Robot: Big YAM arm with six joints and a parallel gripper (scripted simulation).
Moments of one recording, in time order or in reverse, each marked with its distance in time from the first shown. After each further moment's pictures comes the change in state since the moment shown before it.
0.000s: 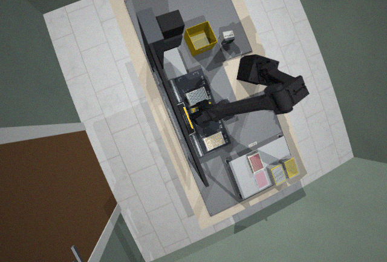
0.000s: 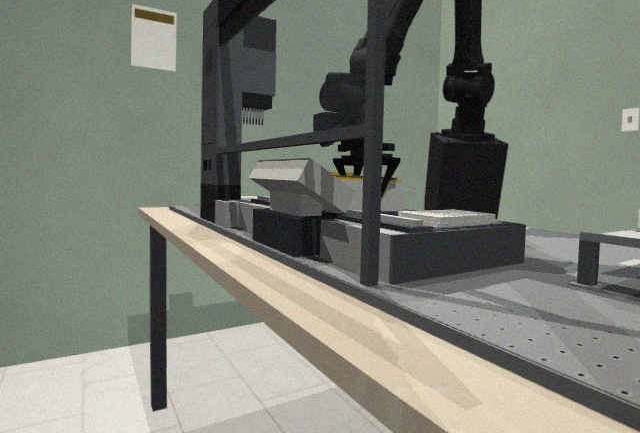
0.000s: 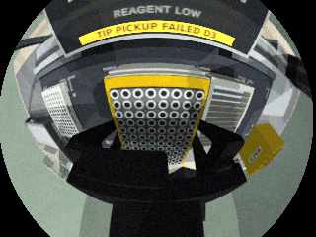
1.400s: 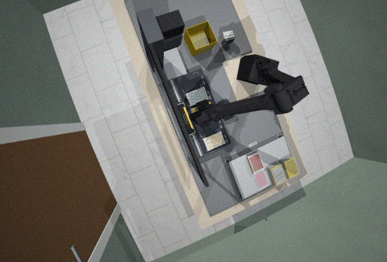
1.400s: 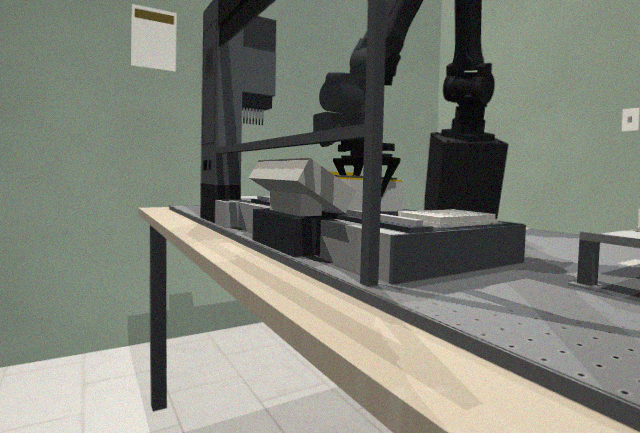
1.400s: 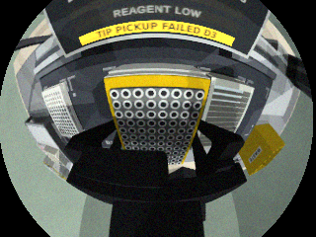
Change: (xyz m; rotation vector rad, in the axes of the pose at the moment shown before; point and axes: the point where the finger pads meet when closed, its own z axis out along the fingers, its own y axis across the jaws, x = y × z) arm 0.000 0.000 0.000 0.000 0.000 0.000
